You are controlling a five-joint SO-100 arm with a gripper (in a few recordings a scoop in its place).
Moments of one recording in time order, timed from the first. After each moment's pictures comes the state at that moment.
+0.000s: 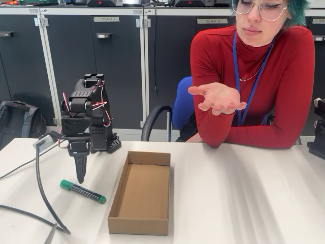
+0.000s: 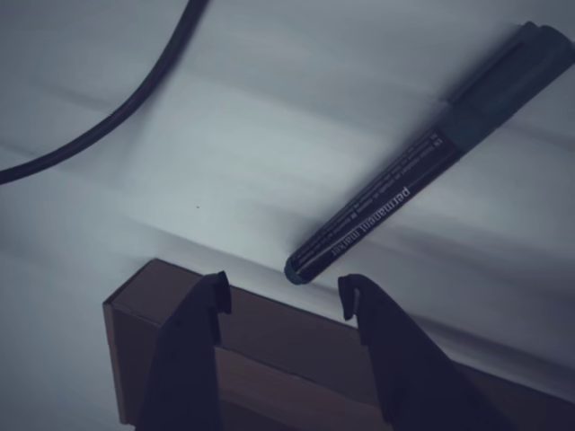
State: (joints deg) arm -2.0 95.8 97.9 75.1 -12.0
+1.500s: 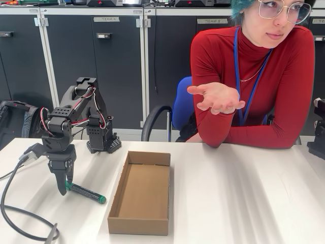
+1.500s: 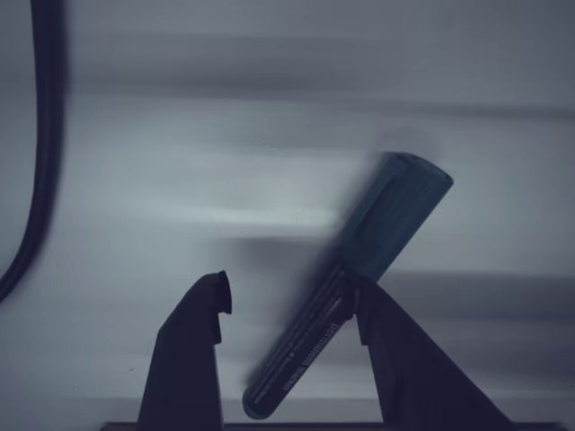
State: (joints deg) arm 9.3 79.2 91.1 80.4 -11.3
